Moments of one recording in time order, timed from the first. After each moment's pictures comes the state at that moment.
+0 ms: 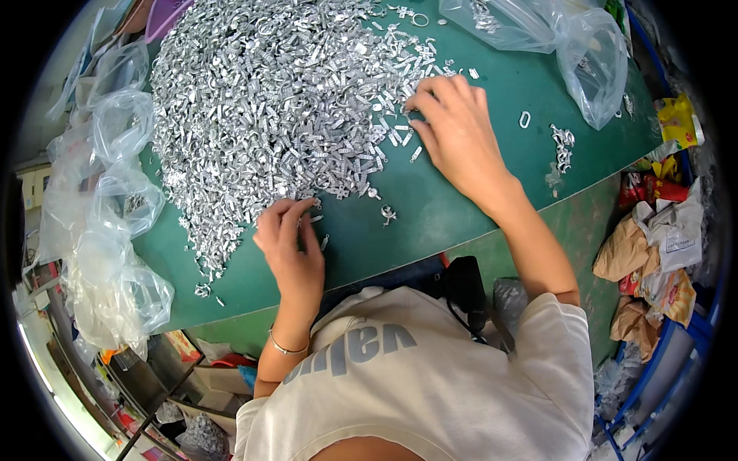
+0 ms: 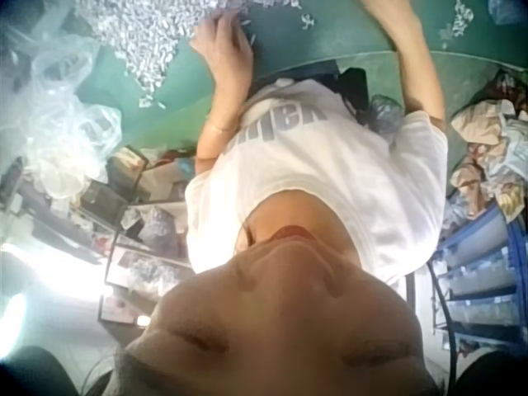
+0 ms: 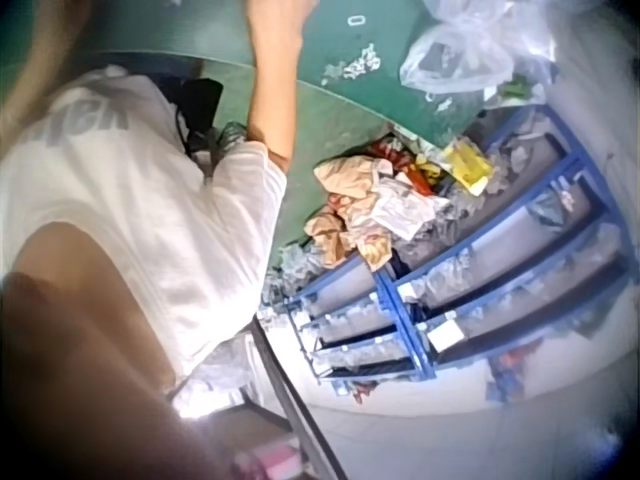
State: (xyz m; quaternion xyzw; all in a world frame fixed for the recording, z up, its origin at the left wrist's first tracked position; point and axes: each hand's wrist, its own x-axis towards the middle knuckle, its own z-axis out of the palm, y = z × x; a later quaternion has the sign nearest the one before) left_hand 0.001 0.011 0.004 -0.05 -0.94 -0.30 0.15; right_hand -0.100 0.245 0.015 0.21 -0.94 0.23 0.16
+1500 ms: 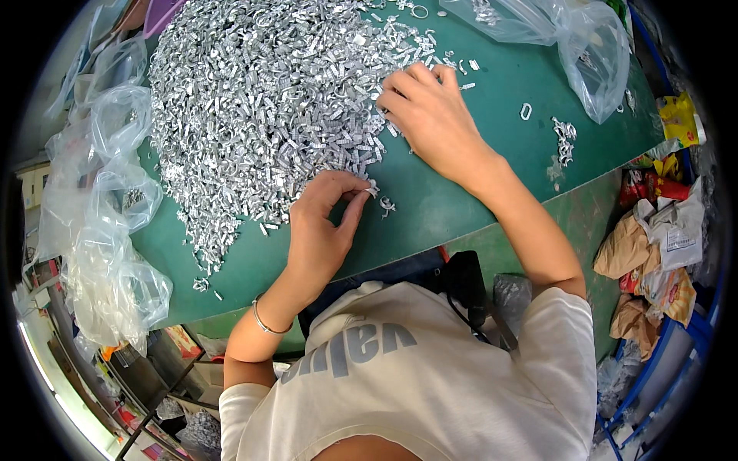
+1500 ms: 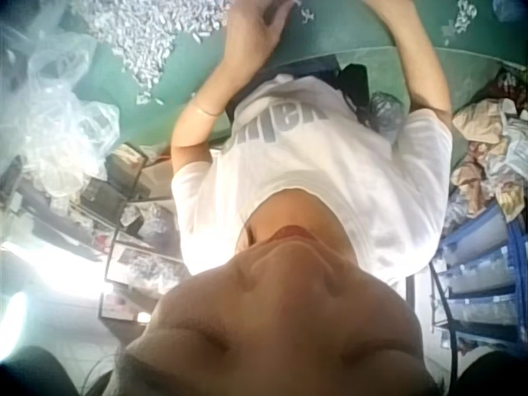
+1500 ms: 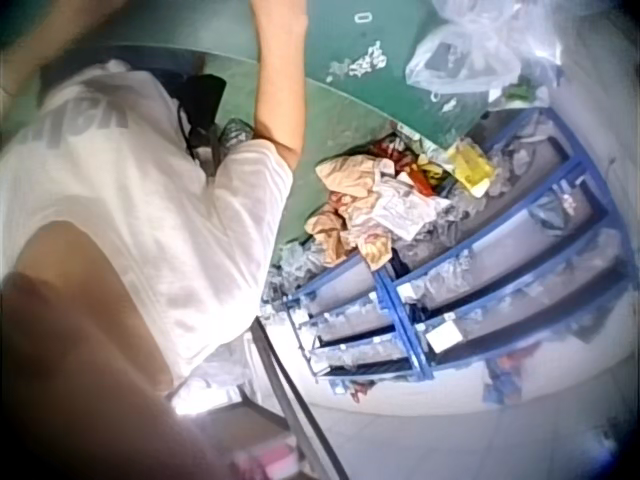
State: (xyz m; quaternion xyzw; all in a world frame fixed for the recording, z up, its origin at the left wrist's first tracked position) left_hand -0.029 0.033 0.011 -0.14 -0.85 -0.51 0.02; right_hand -0.113 0.229 0.007 0.31 -0.91 0.19 0.17
